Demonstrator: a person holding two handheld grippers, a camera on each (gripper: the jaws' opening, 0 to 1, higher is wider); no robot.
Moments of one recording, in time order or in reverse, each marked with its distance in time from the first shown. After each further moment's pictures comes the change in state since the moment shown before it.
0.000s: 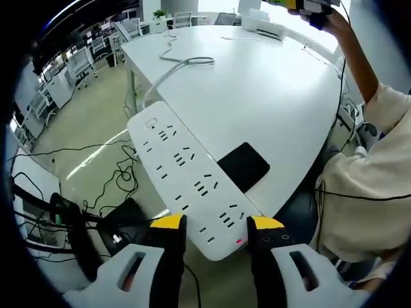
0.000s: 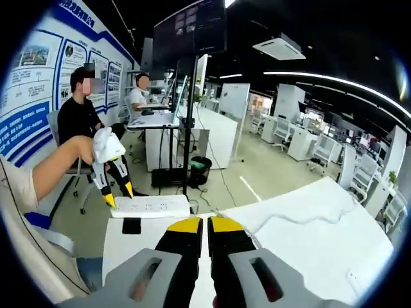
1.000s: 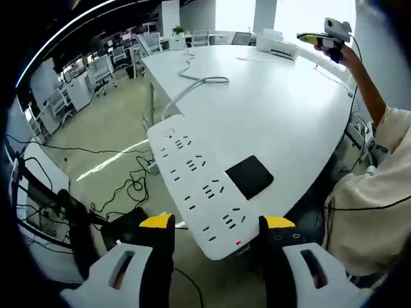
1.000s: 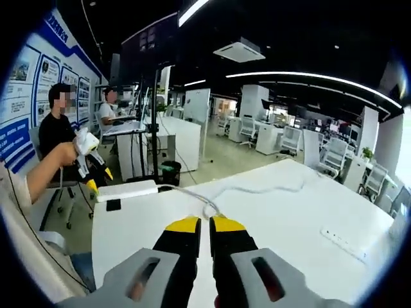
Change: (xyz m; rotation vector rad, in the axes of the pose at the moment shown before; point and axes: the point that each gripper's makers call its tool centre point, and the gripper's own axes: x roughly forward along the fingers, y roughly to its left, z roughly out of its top) left arm -0.019 0.006 0.011 -0.059 -0.194 0.108; right arm -0.104 -0.077 -0.069 0.131 -0.058 -0.192
